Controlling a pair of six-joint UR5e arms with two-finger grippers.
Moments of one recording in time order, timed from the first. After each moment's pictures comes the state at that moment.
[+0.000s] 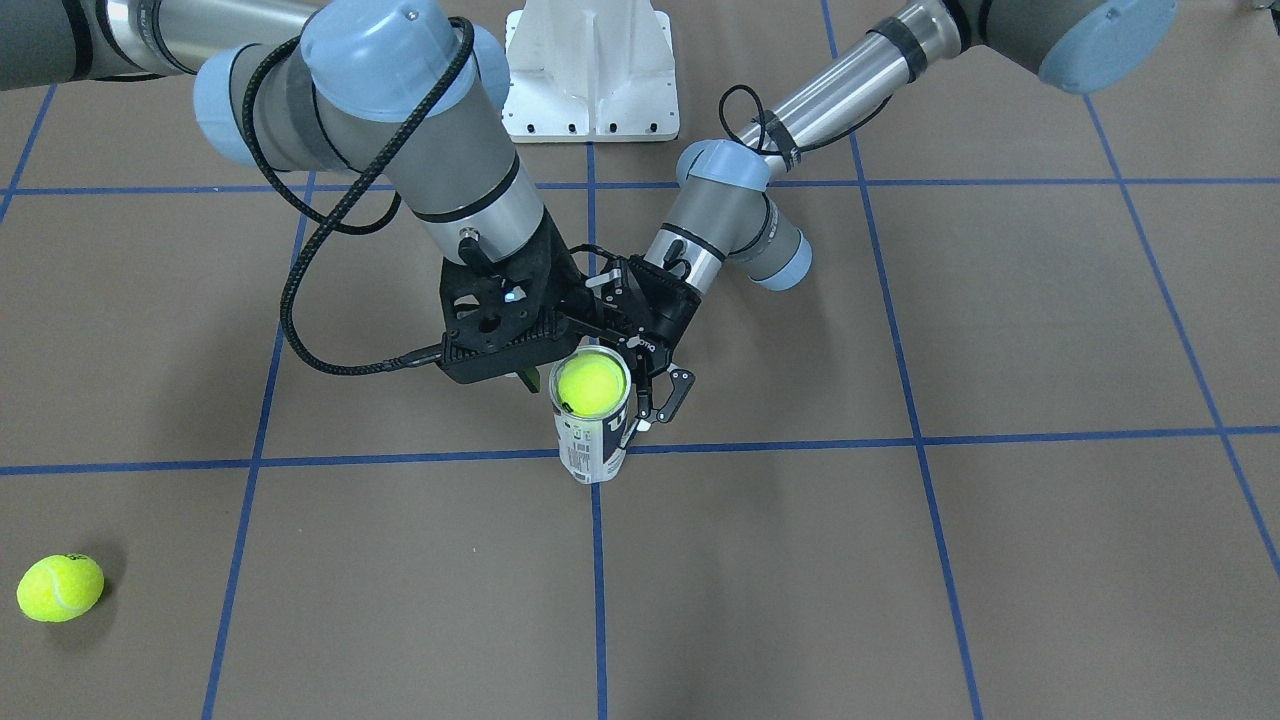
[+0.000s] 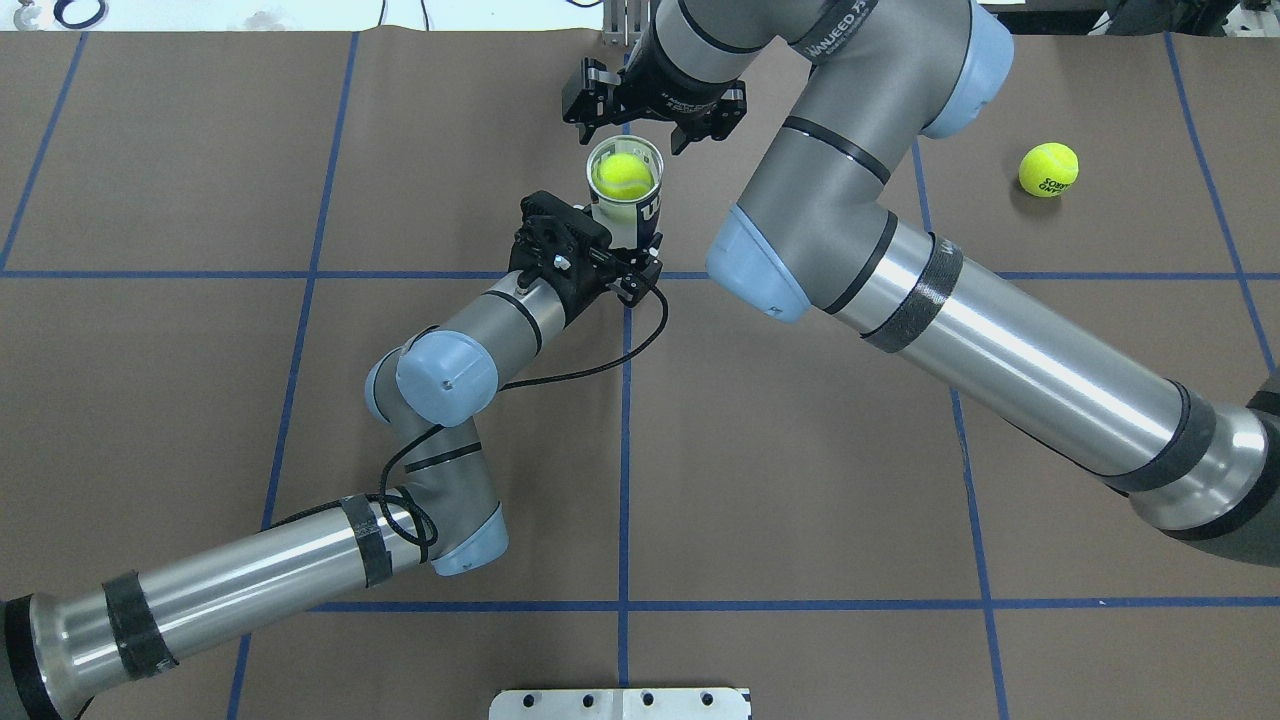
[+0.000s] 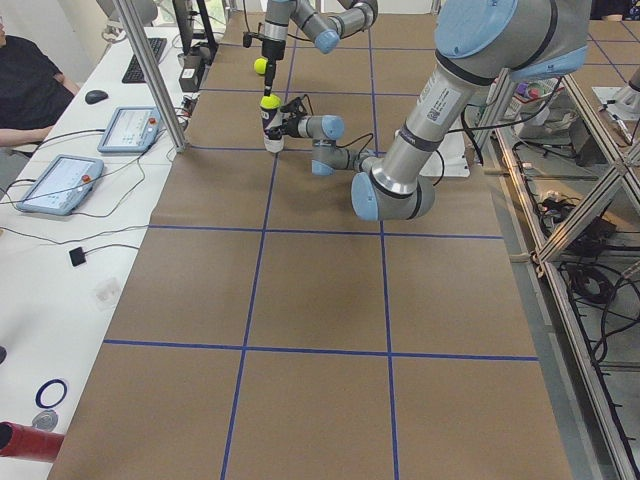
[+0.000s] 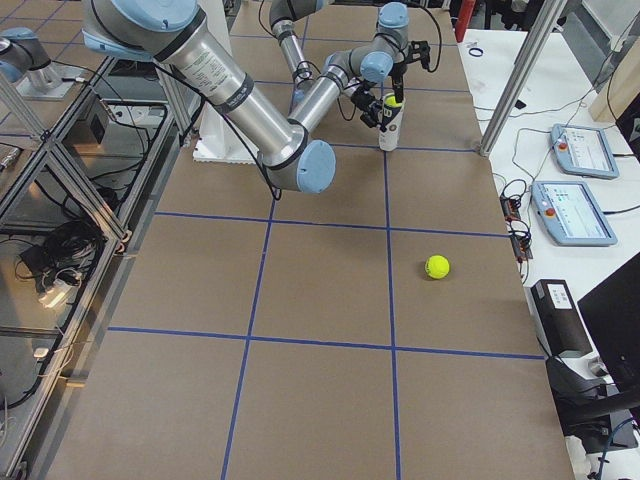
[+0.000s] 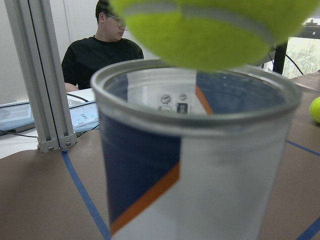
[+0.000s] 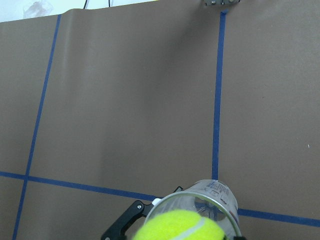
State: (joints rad) left arm -0.46 -2.37 -1.06 -2.95 -1.15 -0.58; right arm 0.79 -0.65 1.49 -1.37 2.05 1.10
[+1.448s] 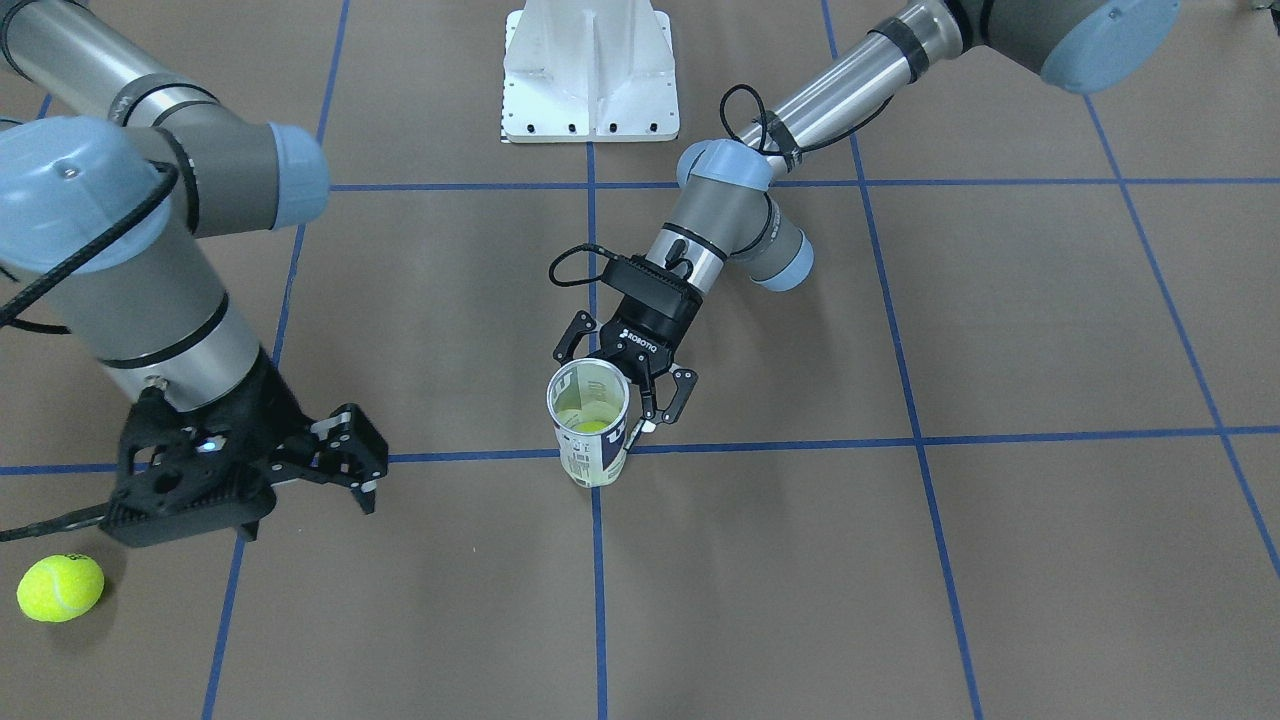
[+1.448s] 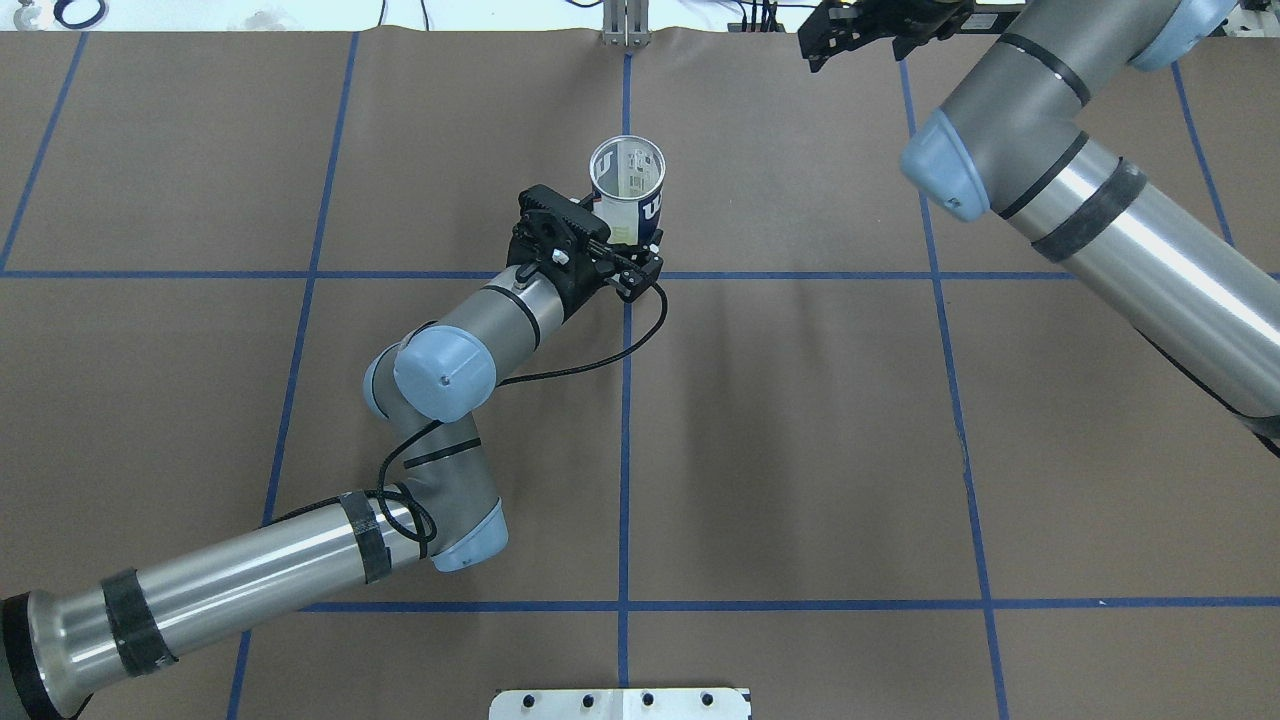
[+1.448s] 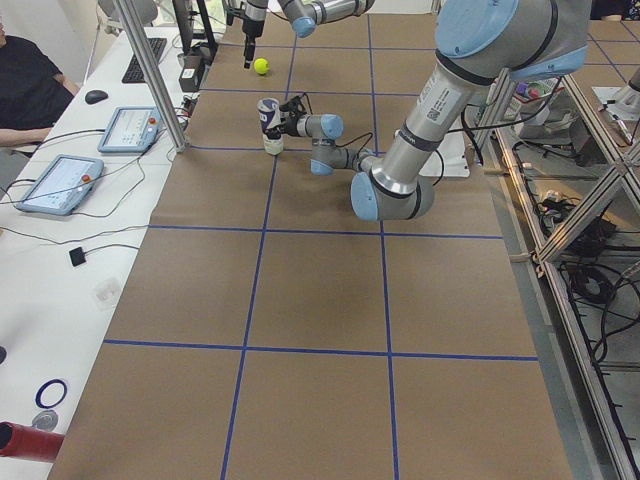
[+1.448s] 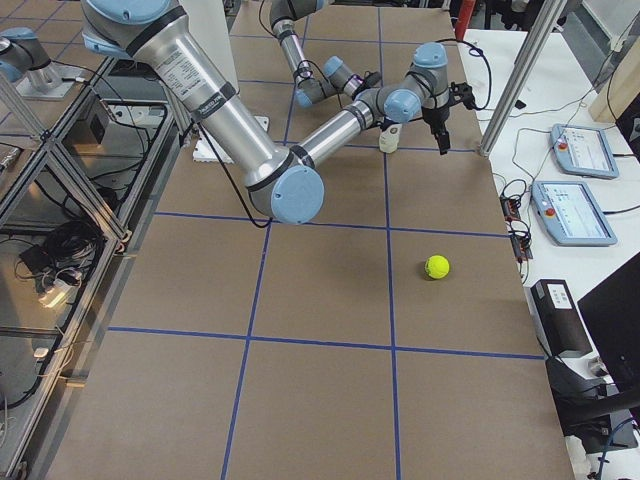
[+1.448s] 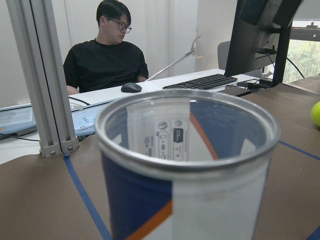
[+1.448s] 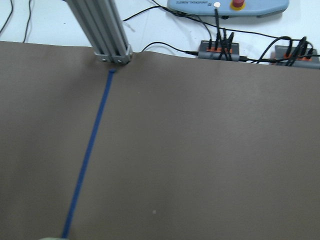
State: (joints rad) left arm -0.47 -2.37 -1.07 -2.95 -1.15 -0.58; right arm 1.03 -0.84 1.42 -1.37 2.01 0.66
